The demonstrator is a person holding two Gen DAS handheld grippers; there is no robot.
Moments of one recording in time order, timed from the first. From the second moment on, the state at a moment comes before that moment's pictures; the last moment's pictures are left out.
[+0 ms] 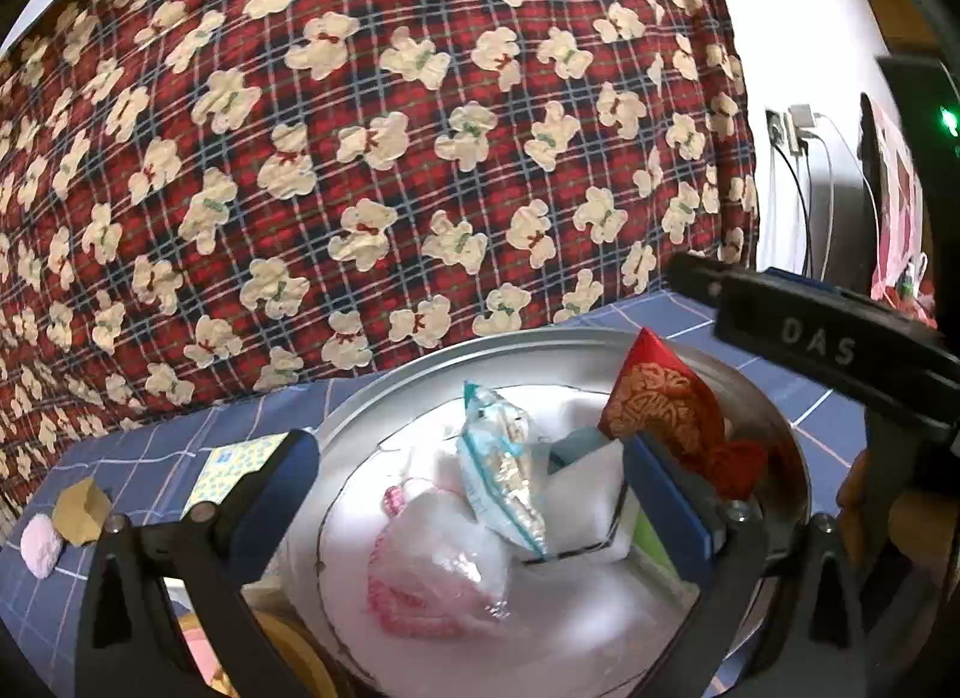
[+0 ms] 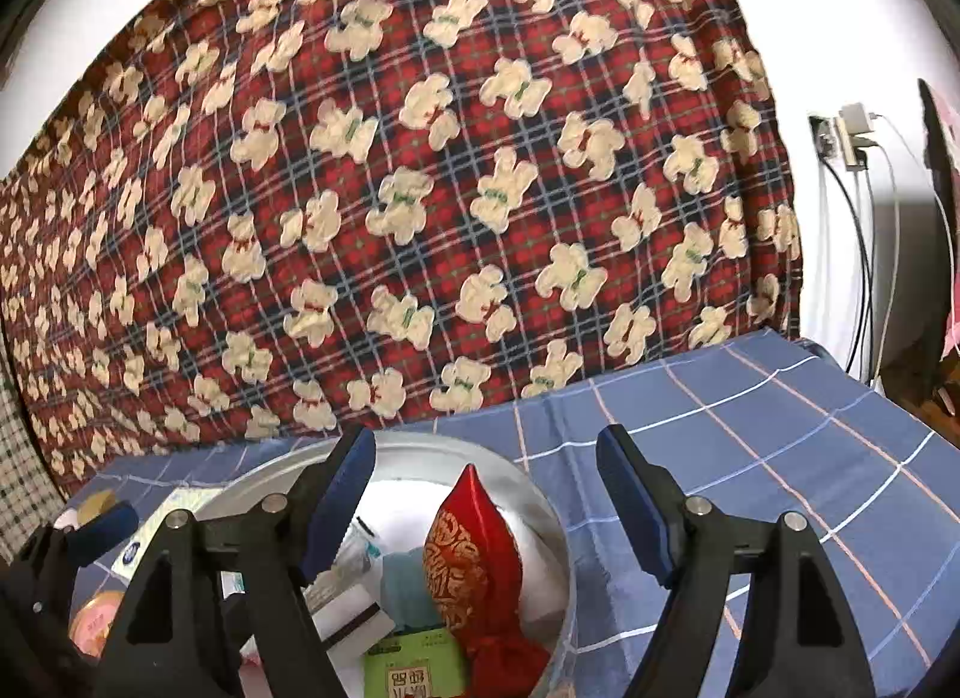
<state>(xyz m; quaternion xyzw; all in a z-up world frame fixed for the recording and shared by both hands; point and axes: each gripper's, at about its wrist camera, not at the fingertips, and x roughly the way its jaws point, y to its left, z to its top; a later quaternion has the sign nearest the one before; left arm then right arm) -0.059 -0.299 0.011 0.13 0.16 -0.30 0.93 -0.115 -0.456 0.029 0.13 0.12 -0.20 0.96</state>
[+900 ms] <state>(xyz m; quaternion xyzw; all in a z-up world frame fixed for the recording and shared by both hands) -0.064 -0.232 0.006 0.10 0.12 -0.24 0.96 -0.148 -0.384 0.027 0.04 0.04 -0.26 0.96</state>
